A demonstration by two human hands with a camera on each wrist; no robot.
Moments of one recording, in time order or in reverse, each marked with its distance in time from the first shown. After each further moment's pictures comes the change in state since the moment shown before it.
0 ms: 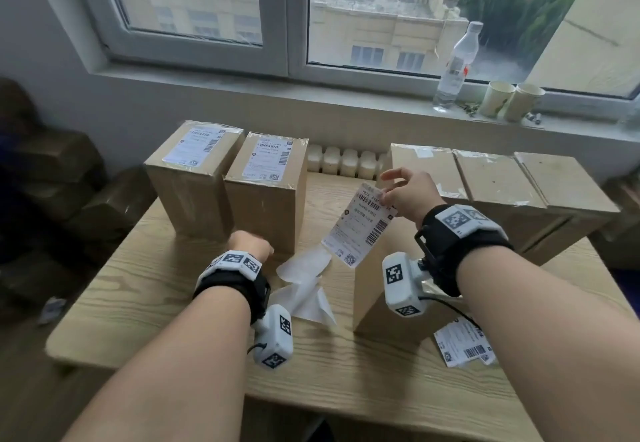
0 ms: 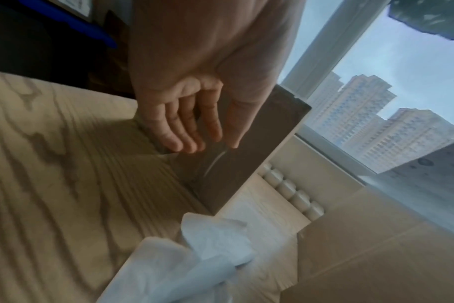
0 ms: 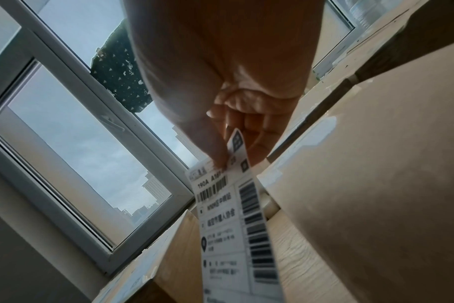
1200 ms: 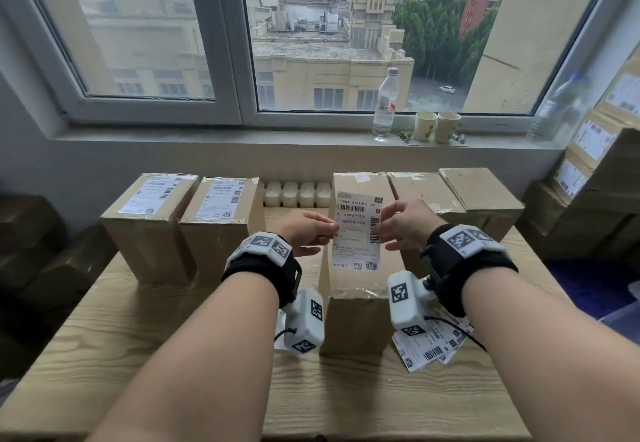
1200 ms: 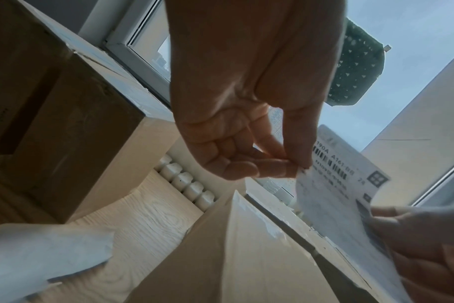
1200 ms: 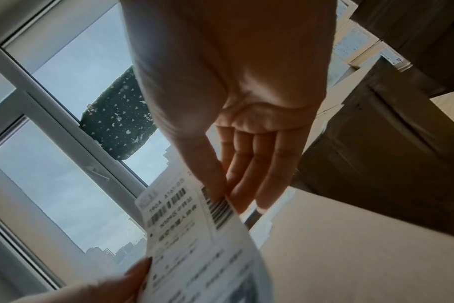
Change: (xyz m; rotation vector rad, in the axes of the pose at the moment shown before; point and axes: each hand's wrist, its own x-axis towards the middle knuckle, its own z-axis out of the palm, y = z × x) left_hand -0.122 0.139 0.043 -0.257 -0.526 0.338; right_hand -0.051 0.022 -0.095 0.101 -0.055 0.163
